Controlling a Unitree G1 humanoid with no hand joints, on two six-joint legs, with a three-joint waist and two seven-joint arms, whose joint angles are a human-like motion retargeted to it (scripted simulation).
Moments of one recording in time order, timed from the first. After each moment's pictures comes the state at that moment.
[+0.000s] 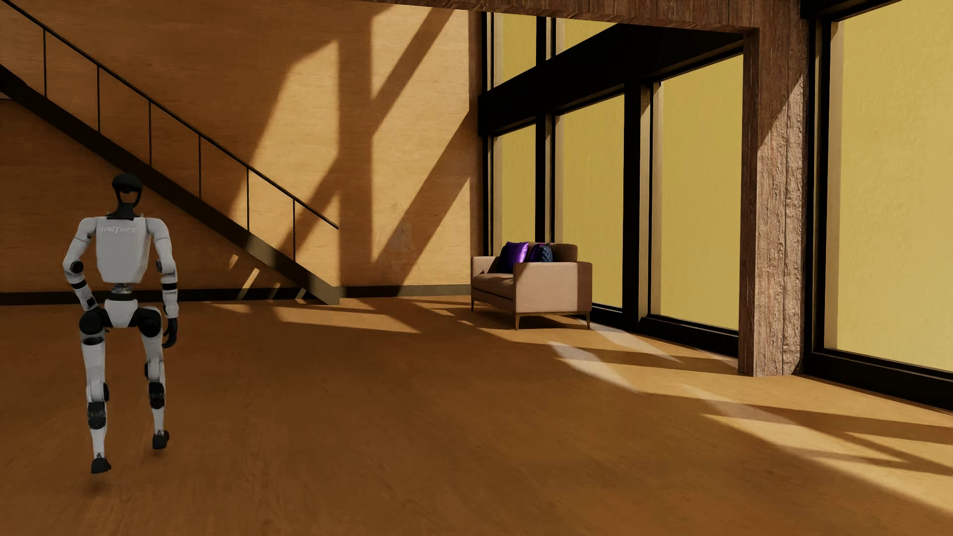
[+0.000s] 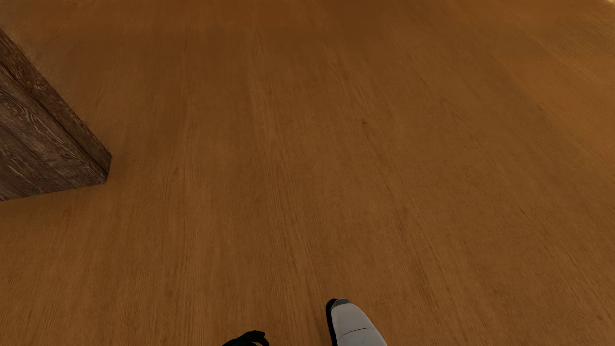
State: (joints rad) body 0.34 -0.62 -0.28 -0.12 -0.12 -0.02 0.00 0.00 0.12 0.39 0.66 0.07 0.32 -0.51 -0.14 0.39 -0.35 0.00 0.00 -0.65 0.53 0.65 0.98 0.00 0.00 0.00 0.00 0.00 0.00
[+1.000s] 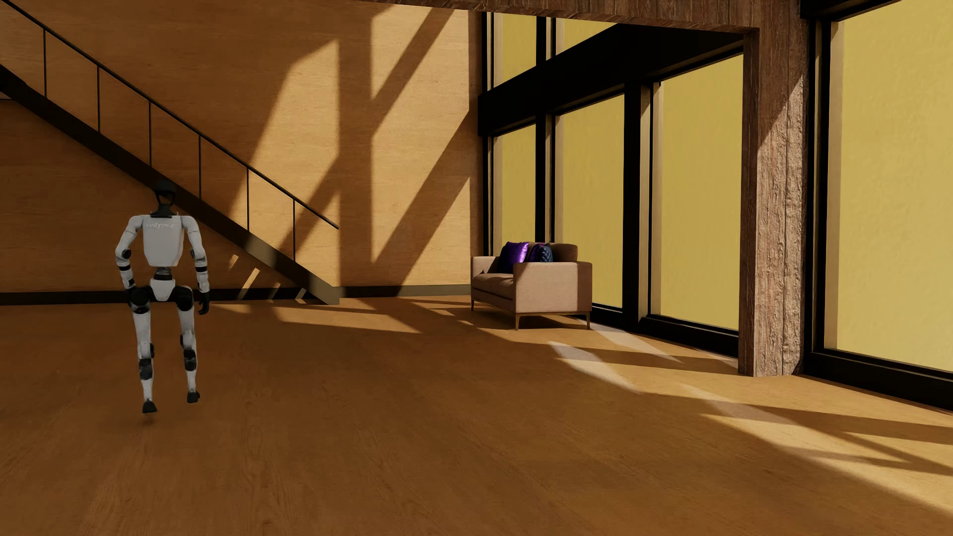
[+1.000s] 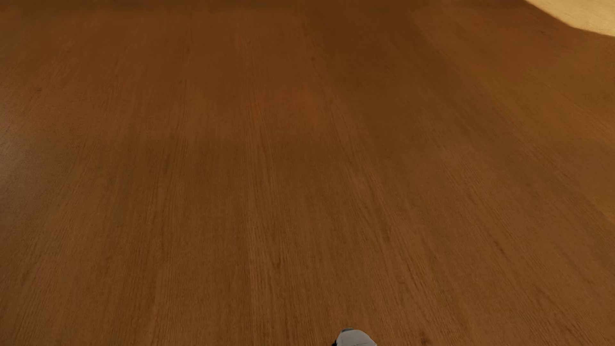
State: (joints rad) body 0.23 -0.43 -0.25 -0.13 -0.15 -0.06 0.00 0.00 0.09 0.42 0.68 0.15 0.35 -0.35 -0.20 0.43 -0.36 0.00 0.00 -0.56 0.42 0.71 0.88 0.00 0.00 0.00 0.00 0.00 0.00
